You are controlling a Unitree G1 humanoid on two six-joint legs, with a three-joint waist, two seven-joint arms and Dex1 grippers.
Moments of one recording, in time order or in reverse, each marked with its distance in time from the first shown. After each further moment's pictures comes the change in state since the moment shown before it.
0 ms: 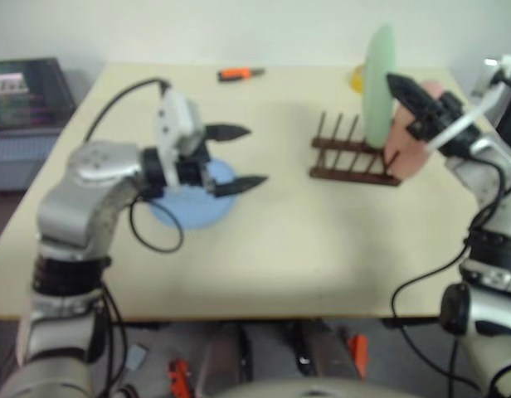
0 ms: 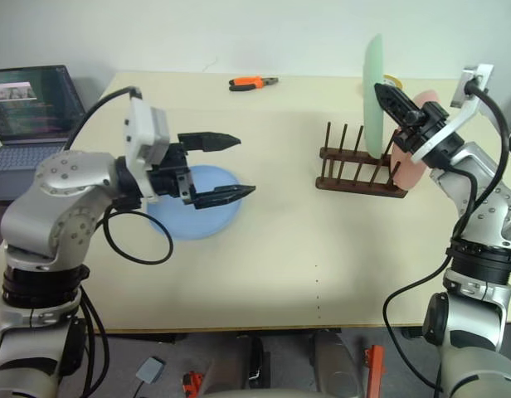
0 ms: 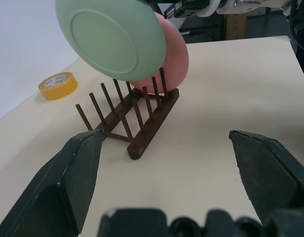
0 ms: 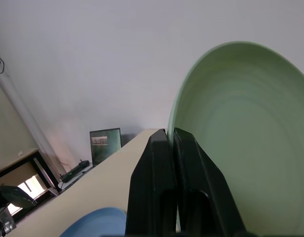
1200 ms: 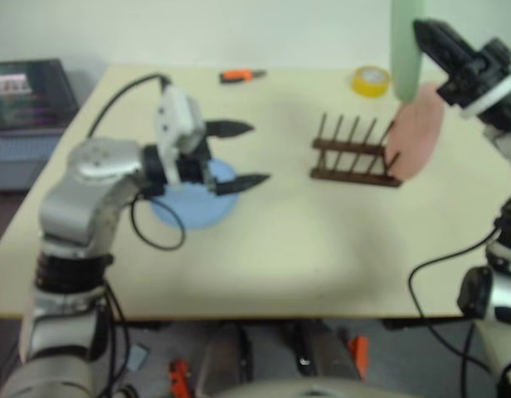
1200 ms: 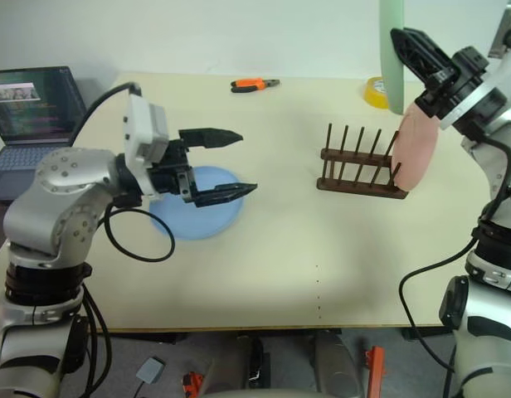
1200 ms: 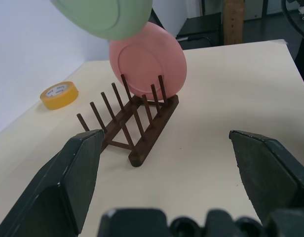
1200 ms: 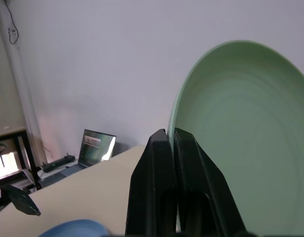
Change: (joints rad) left arm -0.006 -0.011 -0.005 0.017 0.004 -0.037 -0.011; right arm -0.104 -0.101 0.001 -0.097 -0.039 0.003 0.046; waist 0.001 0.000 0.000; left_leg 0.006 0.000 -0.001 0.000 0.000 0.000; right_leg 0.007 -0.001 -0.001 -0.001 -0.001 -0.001
